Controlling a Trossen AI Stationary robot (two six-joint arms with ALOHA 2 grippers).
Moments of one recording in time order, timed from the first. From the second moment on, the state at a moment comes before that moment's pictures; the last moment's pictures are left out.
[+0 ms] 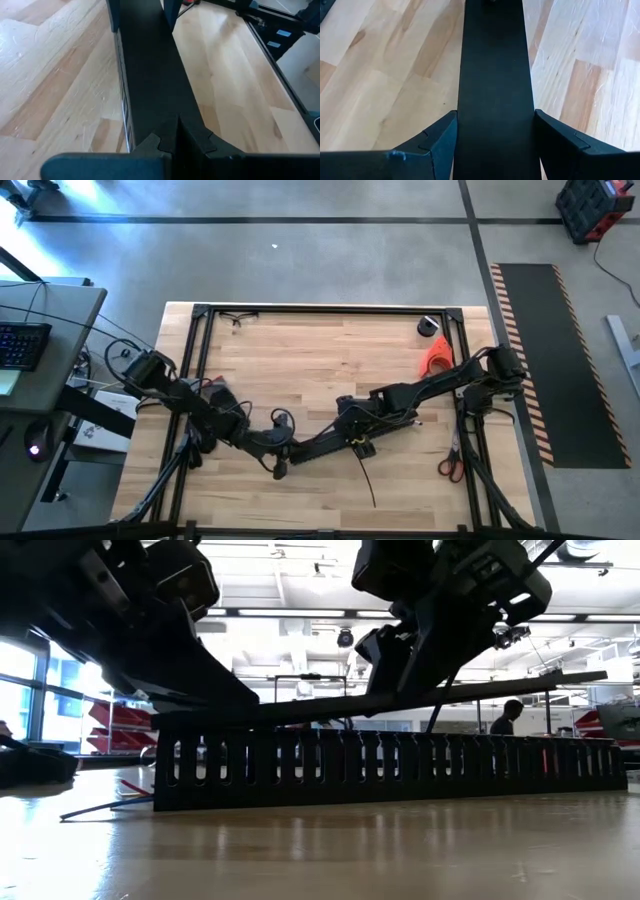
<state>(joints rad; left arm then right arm) -0.51 1.74 0.59 0.65 -0.41 -0.49 0.21 1.76 1.11 -0.33 -0.13 -0.11</state>
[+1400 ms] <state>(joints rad) -0.49 1.82 0.59 0.68 -0.36 -0.55 0.26 1.81 1.11 -0.33 -0.11 0.03</state>
